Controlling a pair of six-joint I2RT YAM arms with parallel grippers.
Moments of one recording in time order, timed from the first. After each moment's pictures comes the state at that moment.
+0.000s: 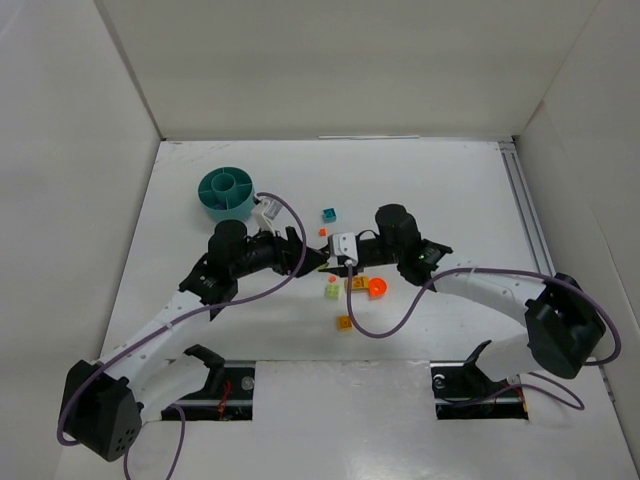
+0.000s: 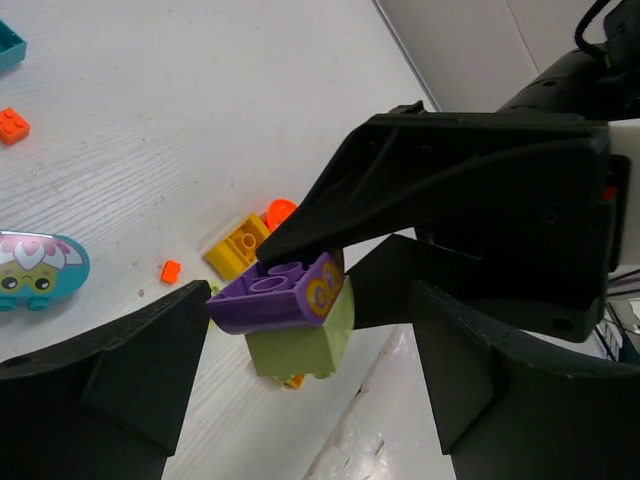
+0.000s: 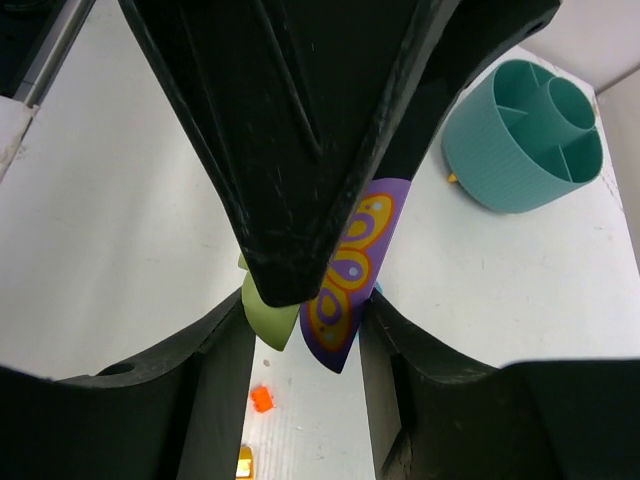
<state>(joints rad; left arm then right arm) -0.49 0.95 0.58 0.08 0.52 -0.57 0.76 1.41 0.86 0.20 -0.75 -0.70</state>
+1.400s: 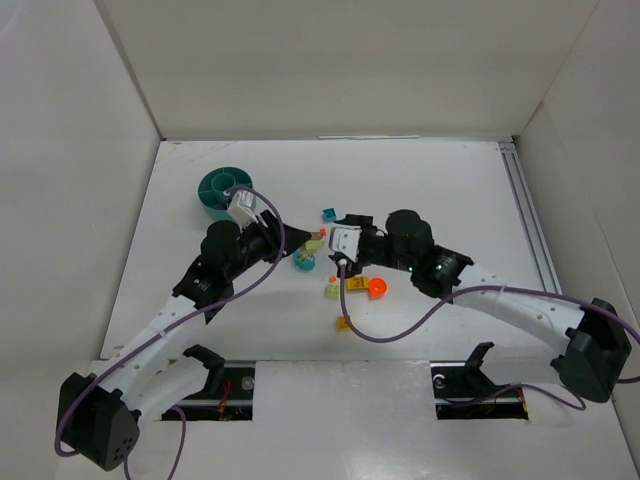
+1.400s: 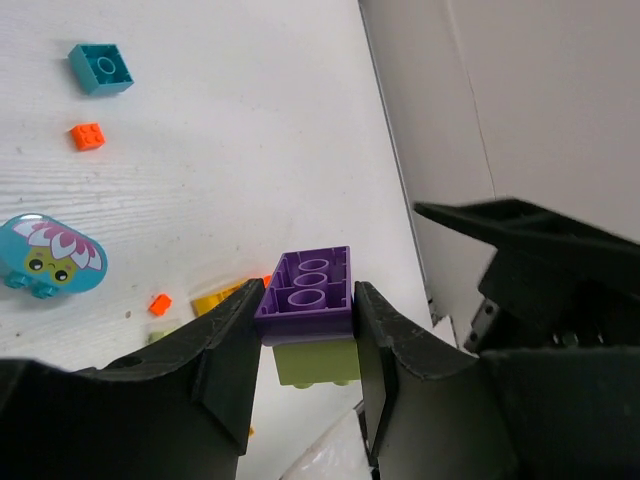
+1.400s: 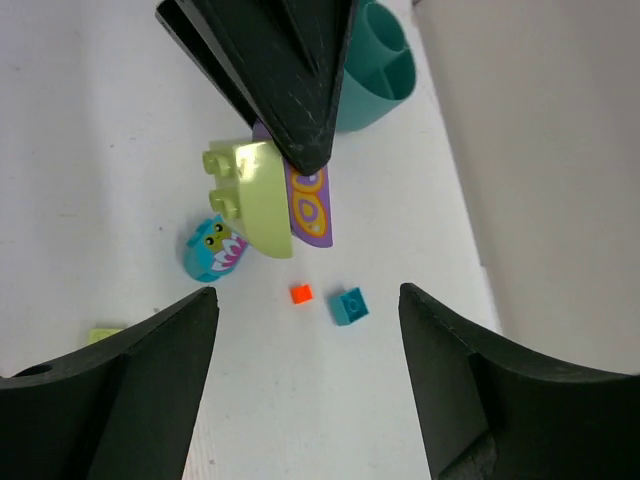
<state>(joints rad) -0.49 0.88 0.58 0.09 0.25 -0.88 0.84 1.24 0.88 0.07 -0.30 -0.74</state>
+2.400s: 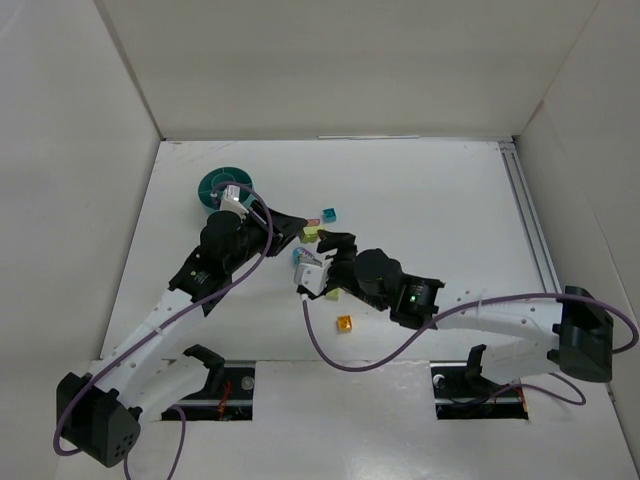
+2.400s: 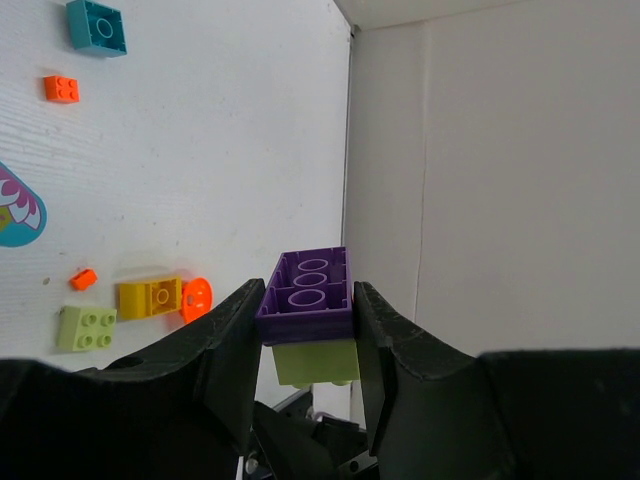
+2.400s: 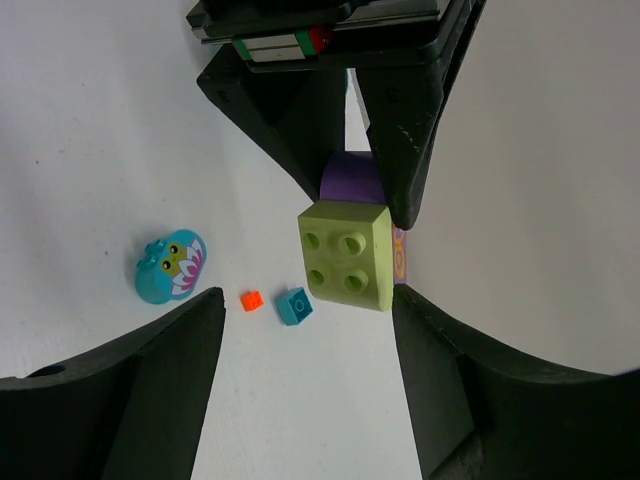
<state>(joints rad) -0.49 0.91 0.70 -0.07 0.14 -1.22 1.18 1.30 0.87 0.24 0.29 -0.86</state>
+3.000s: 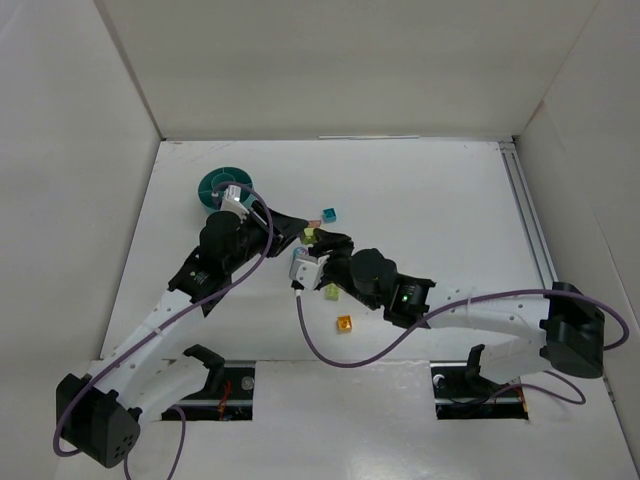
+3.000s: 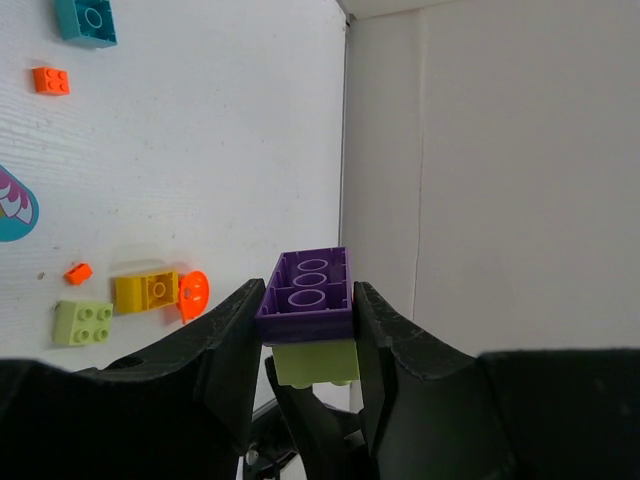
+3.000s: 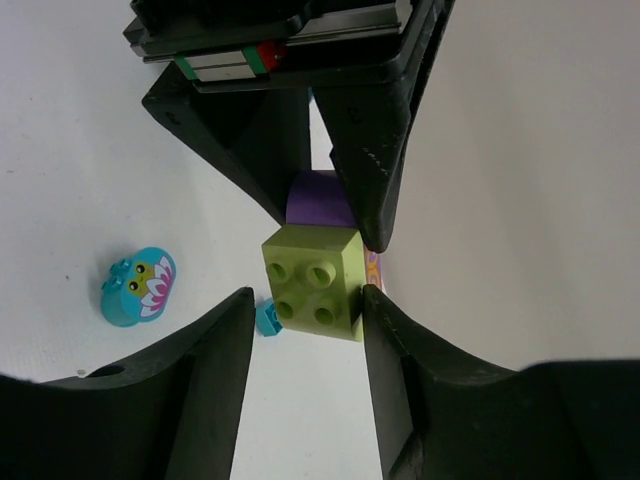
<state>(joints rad) -0.49 0.90 0.70 -0.07 0.17 -1.22 1.18 1.36 0.87 0.35 0.34 -0.89</state>
